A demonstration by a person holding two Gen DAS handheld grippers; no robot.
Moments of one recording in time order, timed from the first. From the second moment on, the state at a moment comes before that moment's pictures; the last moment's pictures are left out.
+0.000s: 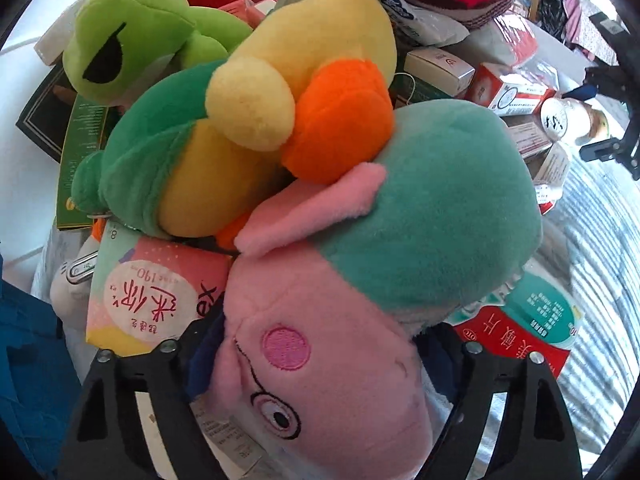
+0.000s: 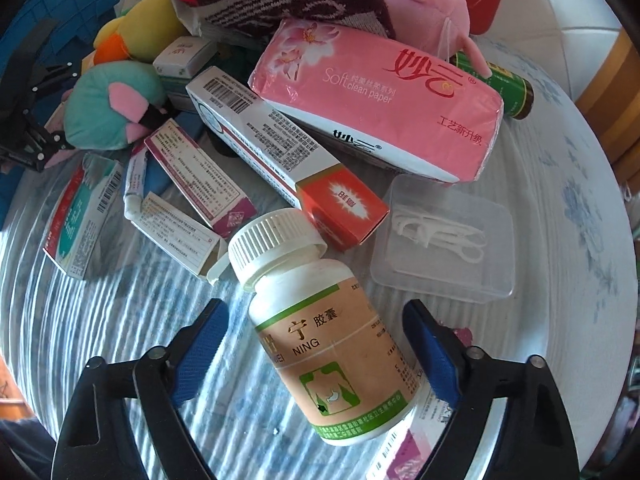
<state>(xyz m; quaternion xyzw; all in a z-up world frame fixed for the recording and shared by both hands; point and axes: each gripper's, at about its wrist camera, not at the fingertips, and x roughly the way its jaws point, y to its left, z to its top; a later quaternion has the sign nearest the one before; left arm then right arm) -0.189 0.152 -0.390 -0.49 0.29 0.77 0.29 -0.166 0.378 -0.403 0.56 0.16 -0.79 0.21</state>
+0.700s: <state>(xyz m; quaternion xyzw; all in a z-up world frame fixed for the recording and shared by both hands) -0.128 0.141 -0.373 -0.51 0.21 0.80 0.24 -0.134 0.371 -0.375 0.56 0.14 -0.79 0.21</state>
